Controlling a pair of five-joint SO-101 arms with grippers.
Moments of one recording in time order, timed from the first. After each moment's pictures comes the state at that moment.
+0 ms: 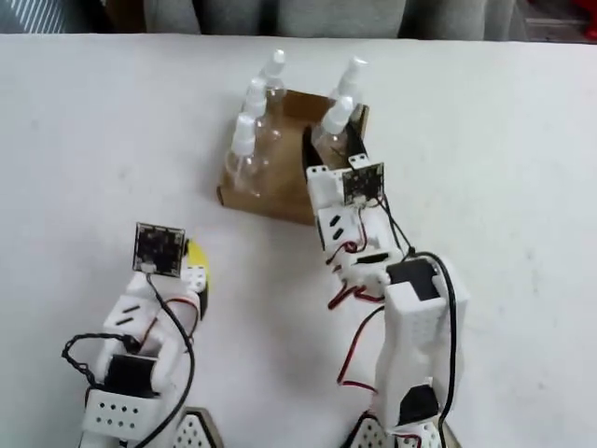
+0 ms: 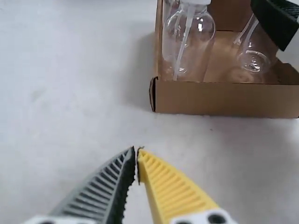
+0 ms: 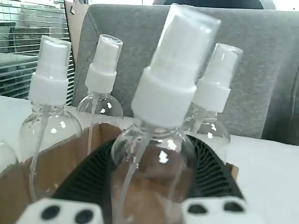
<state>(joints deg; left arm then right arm) 3.0 -96.8 97.6 41.3 2.3 -15.3 28.4 45.3 -70.5 4.8</state>
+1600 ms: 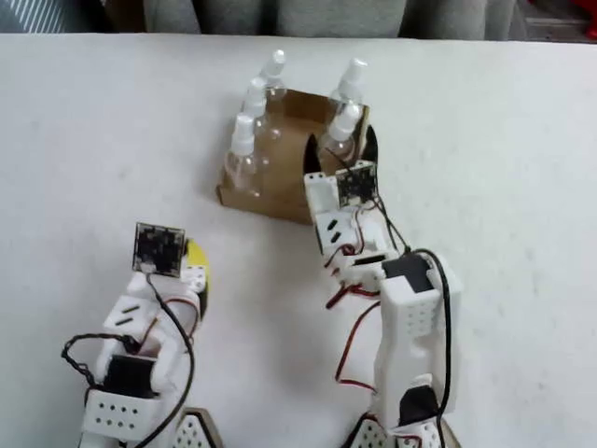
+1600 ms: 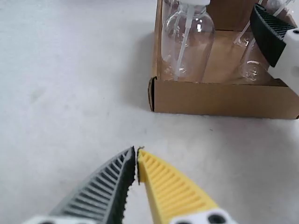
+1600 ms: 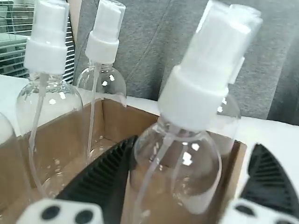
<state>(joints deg) 3.0 -96.8 97.6 41.3 2.3 -16.7 32.0 44.4 -68.6 5.3</state>
